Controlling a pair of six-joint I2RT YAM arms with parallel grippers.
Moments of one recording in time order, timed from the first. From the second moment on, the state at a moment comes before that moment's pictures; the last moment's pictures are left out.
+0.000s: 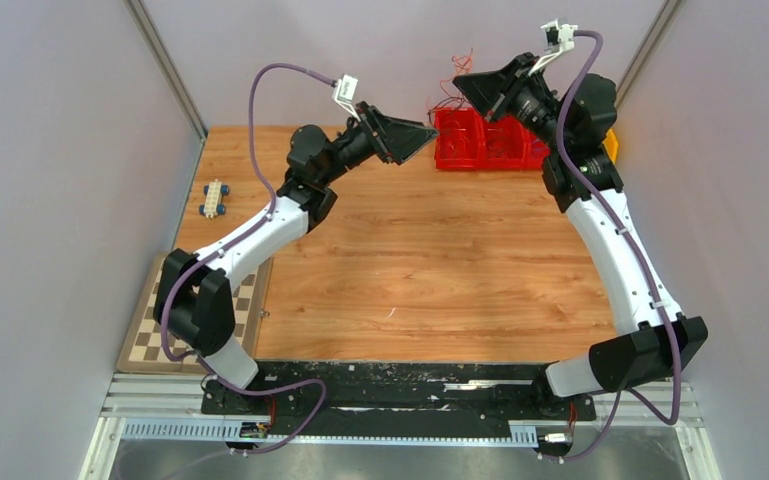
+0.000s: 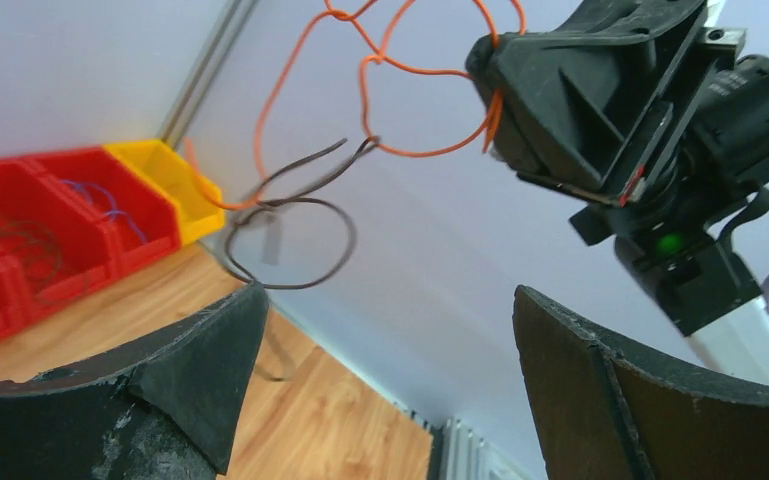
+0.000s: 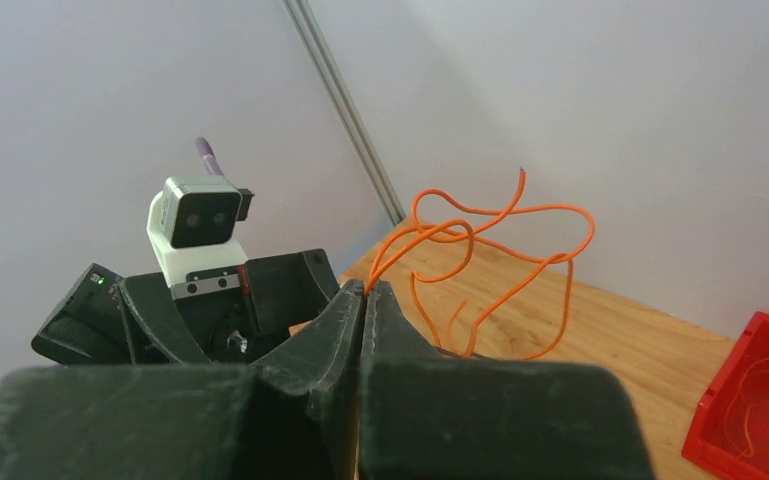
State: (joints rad) left arm -0.54 1.62 1.31 0.68 0.51 -0.86; right arm 0.25 1.43 1.62 0.07 -0.52 0.51
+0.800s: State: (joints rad) left arm -0.58 1.72 1.35 0.56 0.32 -1.02; right arm 0.37 1.41 1.55 0.11 -0.44 0.60
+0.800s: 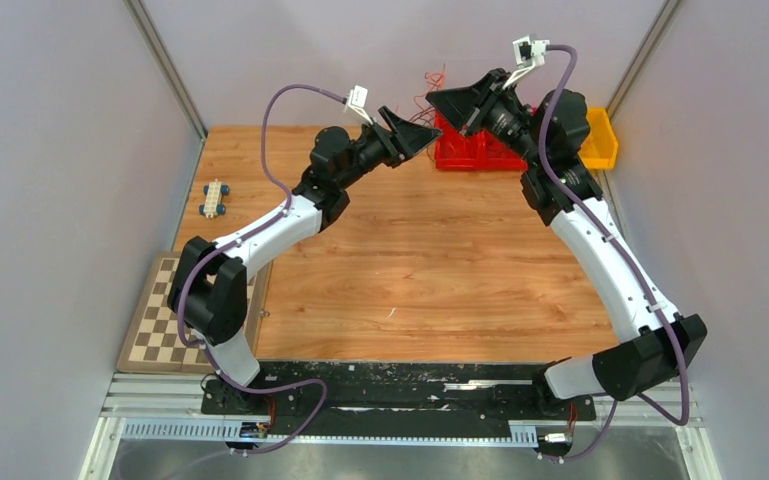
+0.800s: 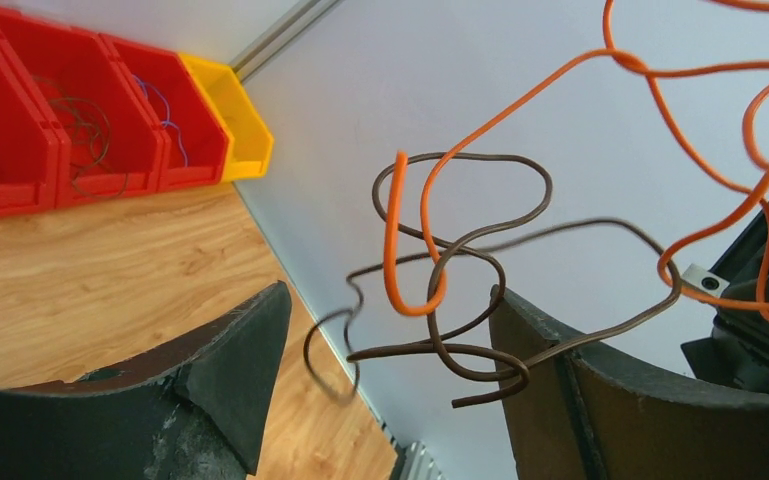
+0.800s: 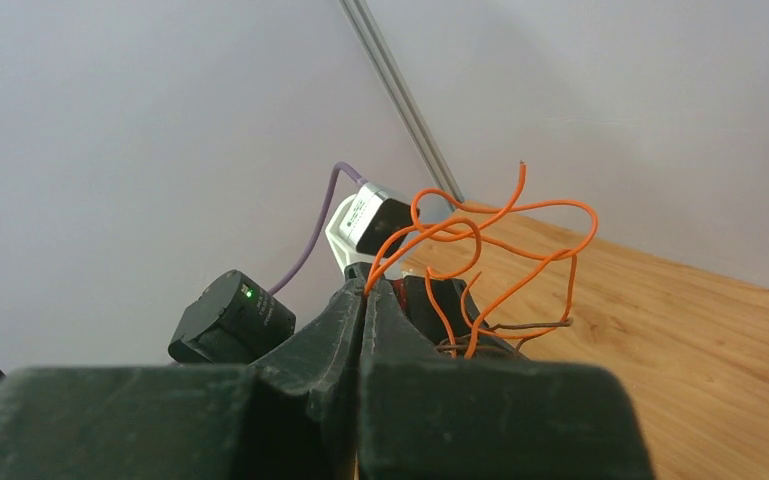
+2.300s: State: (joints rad) left arm -0.42 1.49 0.73 0.51 0.43 -0.78; right arm 0.14 1.88 2.14 0.12 -0.29 0.33
